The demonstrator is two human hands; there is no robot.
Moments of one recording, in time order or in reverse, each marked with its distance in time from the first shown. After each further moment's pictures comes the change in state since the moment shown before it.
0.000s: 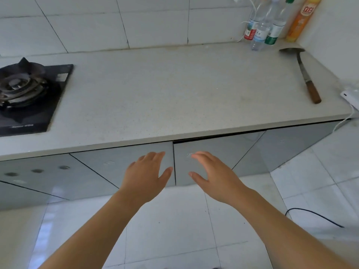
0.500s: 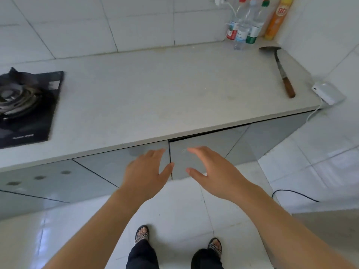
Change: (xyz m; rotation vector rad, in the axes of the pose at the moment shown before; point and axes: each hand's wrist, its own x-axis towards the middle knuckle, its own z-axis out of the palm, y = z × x) left_hand -0.028 0.010 -0.057 -0.061 -0.056 0.030; right_hand -0.033 -0.070 -0.052 0.030 0.004 0.106
